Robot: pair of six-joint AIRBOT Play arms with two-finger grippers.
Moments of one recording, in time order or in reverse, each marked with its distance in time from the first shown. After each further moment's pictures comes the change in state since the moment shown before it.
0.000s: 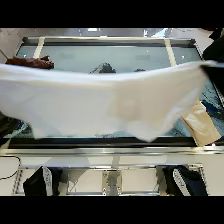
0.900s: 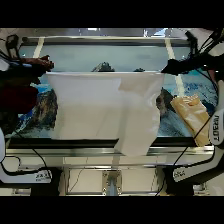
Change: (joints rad) left arm -0.580 -0.980 0.159 0.407 0.127 -0.174; right arm 0.030 -1.027 0.216 -0.134 0.003 0.069
